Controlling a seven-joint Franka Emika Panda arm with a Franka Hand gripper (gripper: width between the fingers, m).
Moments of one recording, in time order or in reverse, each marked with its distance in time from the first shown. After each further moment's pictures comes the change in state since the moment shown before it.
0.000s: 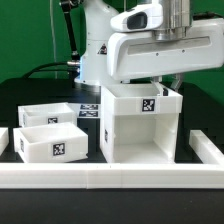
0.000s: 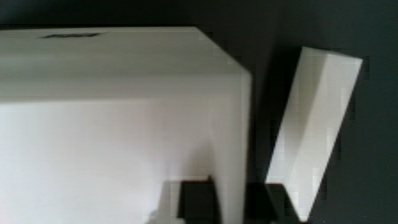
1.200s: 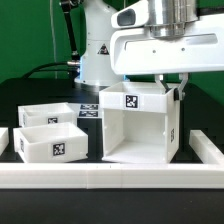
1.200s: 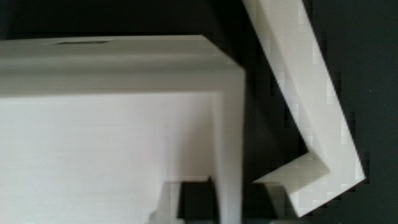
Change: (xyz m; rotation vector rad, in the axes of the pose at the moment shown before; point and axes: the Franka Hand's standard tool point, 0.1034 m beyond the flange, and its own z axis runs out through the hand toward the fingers) arm 0.028 -0.001 -0.005 0.032 0.031 0.704
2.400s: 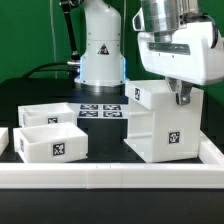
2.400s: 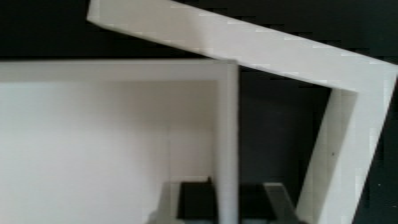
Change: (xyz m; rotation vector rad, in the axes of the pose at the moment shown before) arm -0.003 -0.009 0.007 0.020 -0.070 0.837
